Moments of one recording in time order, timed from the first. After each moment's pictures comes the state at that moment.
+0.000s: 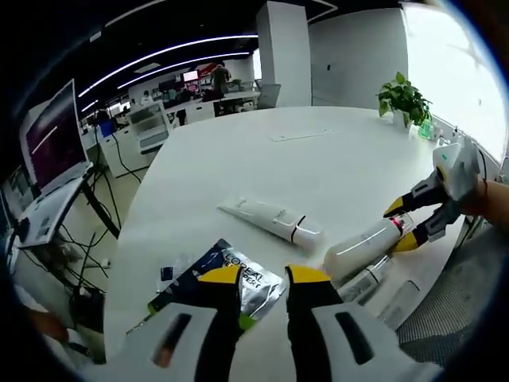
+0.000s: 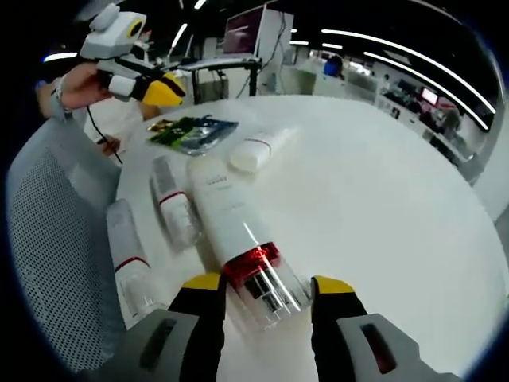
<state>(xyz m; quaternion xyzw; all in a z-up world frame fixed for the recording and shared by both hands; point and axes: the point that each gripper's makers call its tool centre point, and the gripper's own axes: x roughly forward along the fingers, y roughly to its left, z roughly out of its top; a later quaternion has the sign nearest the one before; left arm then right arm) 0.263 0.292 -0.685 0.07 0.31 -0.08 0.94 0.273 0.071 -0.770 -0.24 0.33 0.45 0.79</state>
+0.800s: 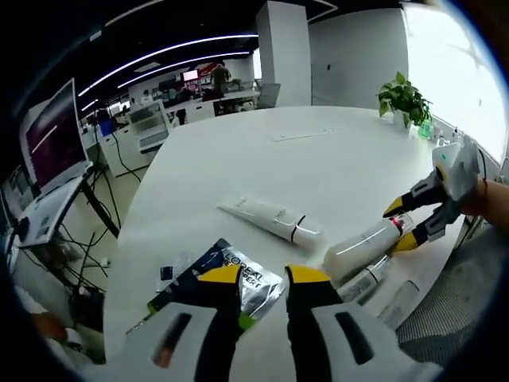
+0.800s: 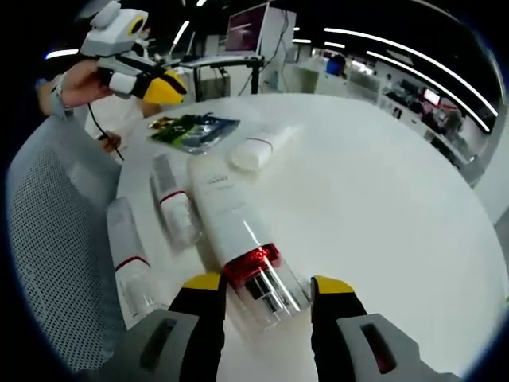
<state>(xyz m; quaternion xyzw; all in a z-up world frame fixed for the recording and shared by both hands) 0.262 0.292 -0.685 0.06 0.31 -0.08 0.94 0.273 0.071 -0.770 -0.24 0.34 0.45 0.79</state>
